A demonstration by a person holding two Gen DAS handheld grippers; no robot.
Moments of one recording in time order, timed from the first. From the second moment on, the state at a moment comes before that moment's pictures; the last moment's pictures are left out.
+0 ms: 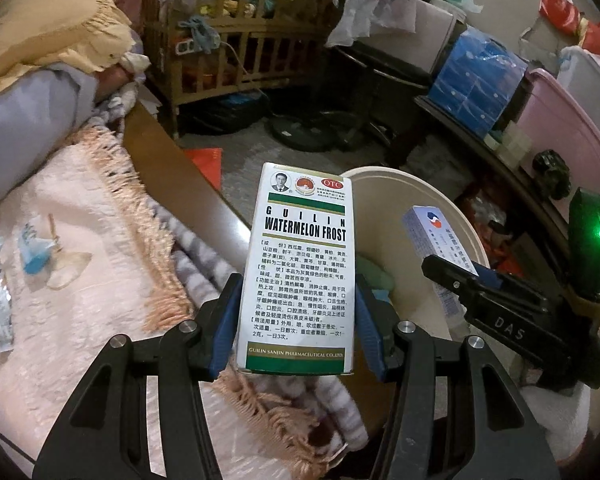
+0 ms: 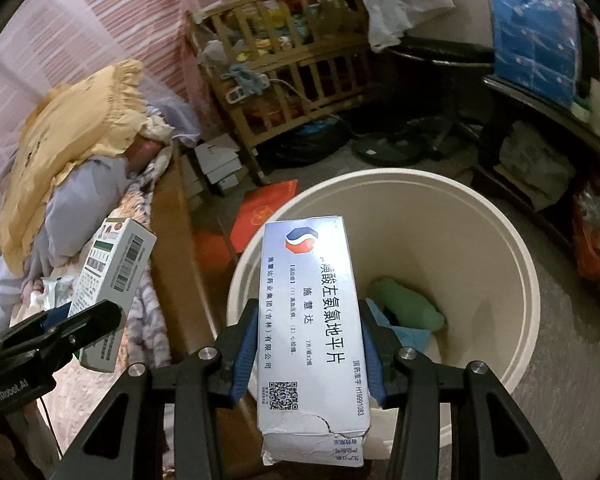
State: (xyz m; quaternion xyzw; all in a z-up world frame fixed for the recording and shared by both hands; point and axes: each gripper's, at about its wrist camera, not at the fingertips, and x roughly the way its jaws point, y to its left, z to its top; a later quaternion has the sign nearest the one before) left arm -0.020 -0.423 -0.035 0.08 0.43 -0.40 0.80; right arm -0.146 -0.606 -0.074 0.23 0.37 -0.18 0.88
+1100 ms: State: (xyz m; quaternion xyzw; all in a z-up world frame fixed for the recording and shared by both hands) left arm -0.017 -0.487 -0.057 0.06 0.47 -0.47 0.75; right arm -0.162 -0.647 -0.096 0.29 0.36 -0.24 0.85
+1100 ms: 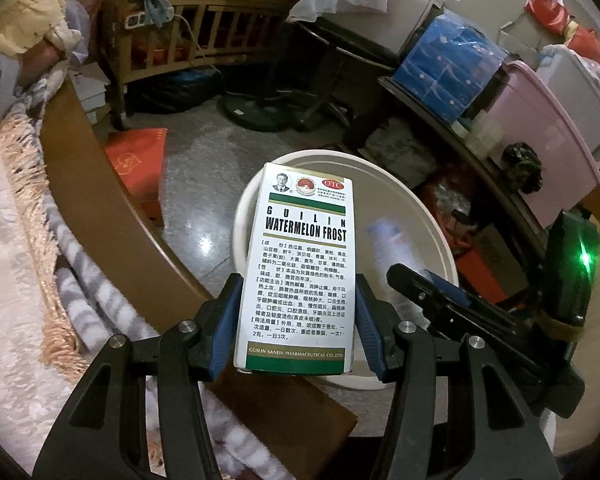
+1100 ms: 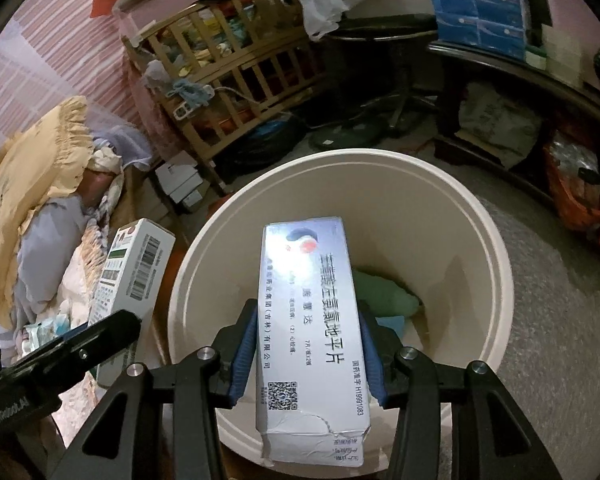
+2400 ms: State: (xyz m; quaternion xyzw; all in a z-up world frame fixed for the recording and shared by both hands) left arm 0.021 -0.300 -0.050 0.03 0.43 -0.28 0.86; right arm -0.102 -0.531 -0.078 0.20 0.39 -0.15 0.89
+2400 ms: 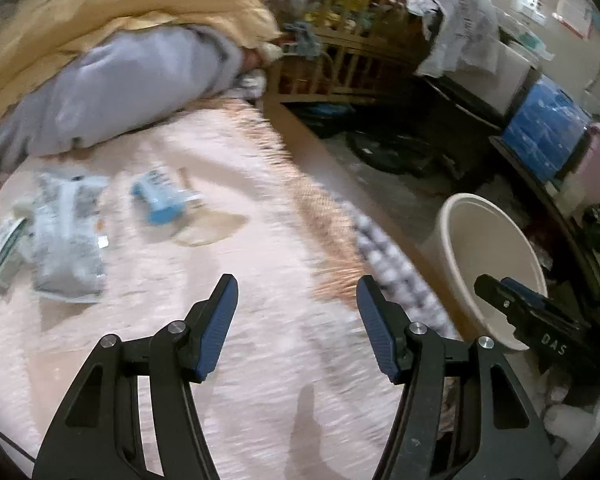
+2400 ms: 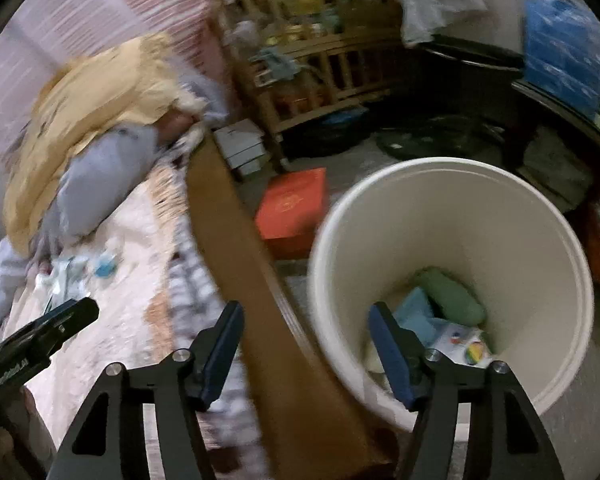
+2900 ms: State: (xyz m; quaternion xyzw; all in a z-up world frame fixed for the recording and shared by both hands) left arm 0.053 -0.165 -0.059 -0.02 0.45 -0.18 0.87; right arm -0.036 -0.411 -0.085 0.14 0.44 0.00 0.89
